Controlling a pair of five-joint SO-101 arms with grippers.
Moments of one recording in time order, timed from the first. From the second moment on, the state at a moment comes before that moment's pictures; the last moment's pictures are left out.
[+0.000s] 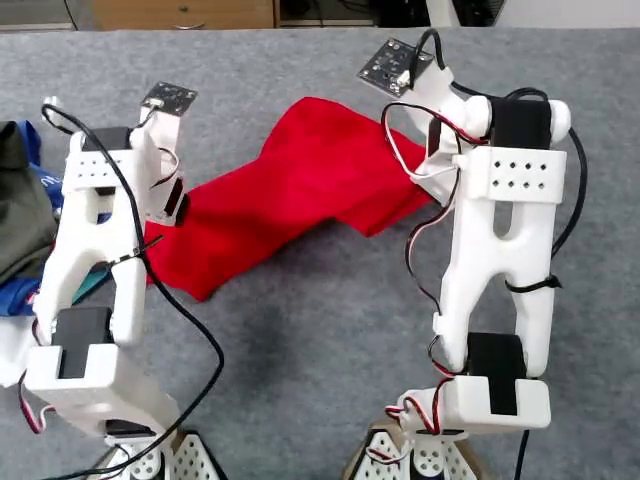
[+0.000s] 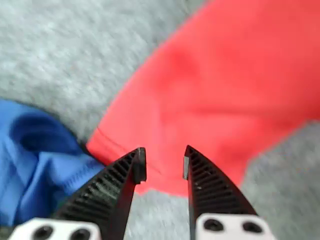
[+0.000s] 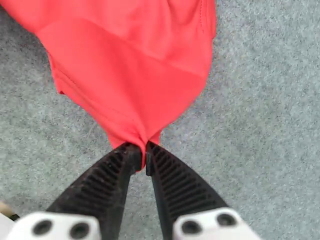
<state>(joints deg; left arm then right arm) -6.7 6.2 0.8 80.6 -31.6 -0.5 -0.3 -22.2 101.1 43.1</state>
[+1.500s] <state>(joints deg) -9.8 18.6 -14.4 90.2 -38.0 -0.9 -0.3 -20.4 101.1 43.1</state>
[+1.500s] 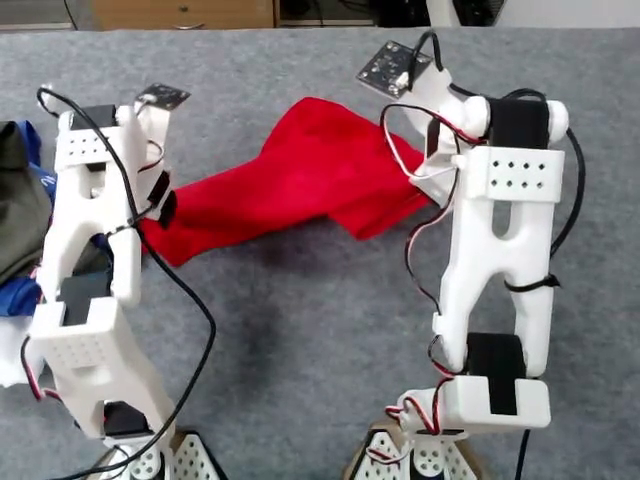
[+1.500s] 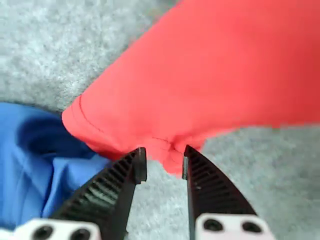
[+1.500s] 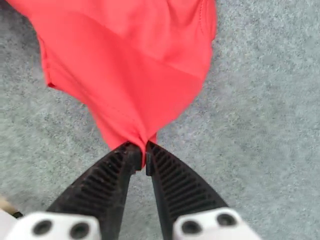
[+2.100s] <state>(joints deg) -3.3 20.2 -2.5 83.4 -41.5 -1.6 -0.3 -19.1 100.4 43.1</state>
